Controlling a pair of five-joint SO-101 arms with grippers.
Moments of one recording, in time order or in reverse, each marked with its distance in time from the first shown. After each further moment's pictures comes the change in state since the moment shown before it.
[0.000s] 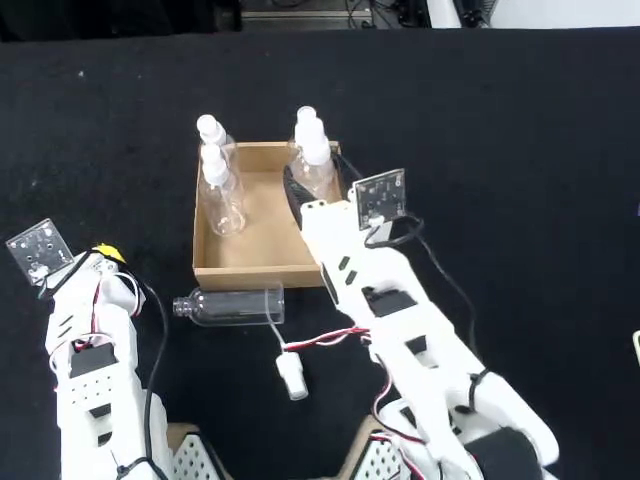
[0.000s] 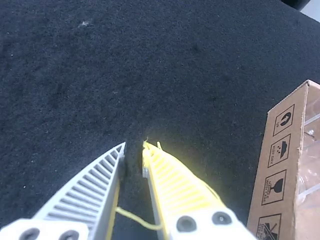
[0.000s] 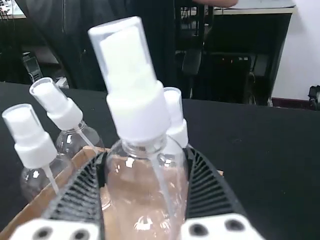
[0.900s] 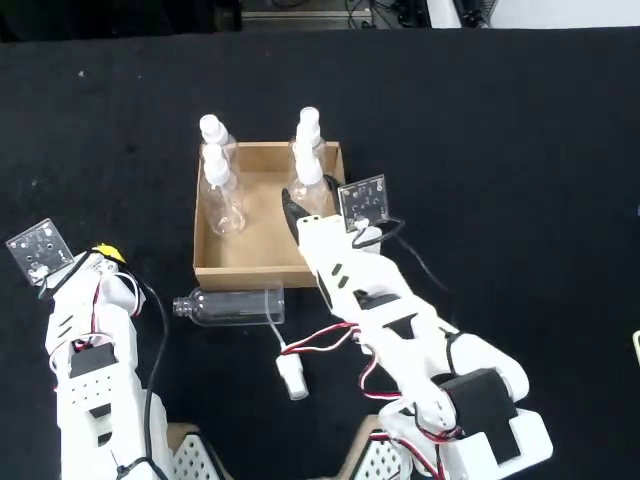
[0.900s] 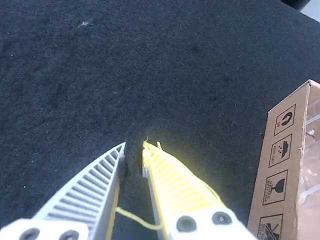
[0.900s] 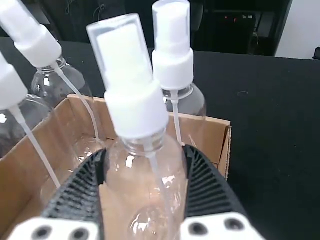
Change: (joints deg) left arm 0.1 0.0 0.0 0.0 0.0; right arm -0.1 17.6 -0.1 -9.8 0.0
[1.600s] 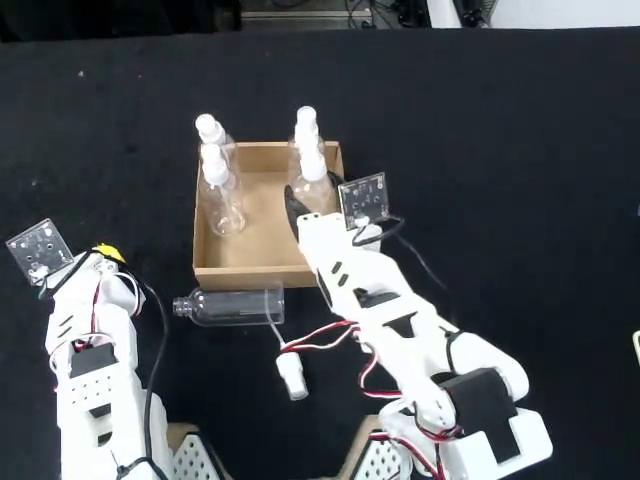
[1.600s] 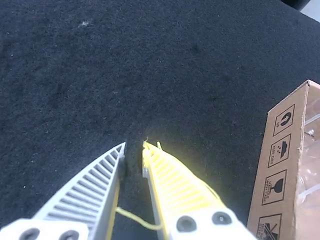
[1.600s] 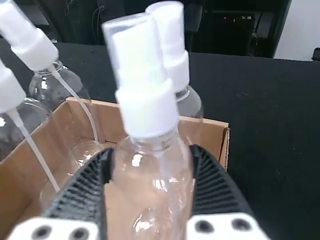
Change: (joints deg) left arm 0.0 0.0 0.0 0.0 0.0; right arm 0.1 0.0 -0.6 -0.1 -0.1
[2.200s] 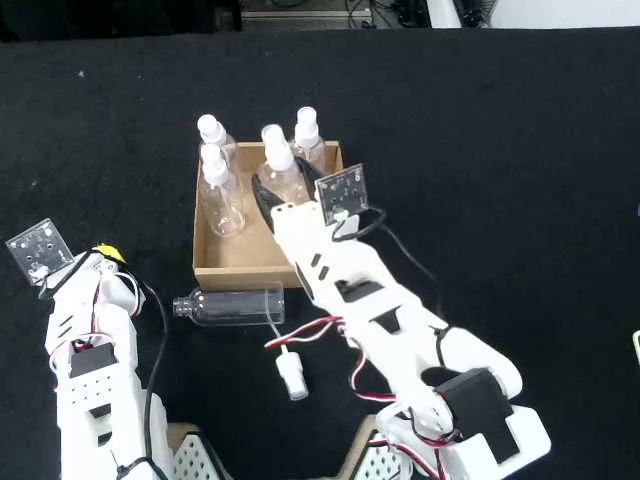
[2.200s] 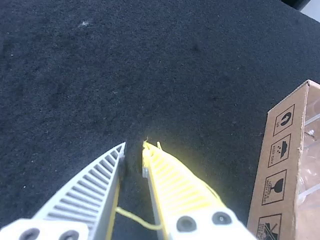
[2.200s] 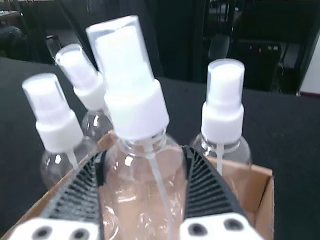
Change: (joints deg) left arm 0.0 0.0 0.0 0.0 0.0; right arm -5.3 0.1 -6.2 0.0 0.0
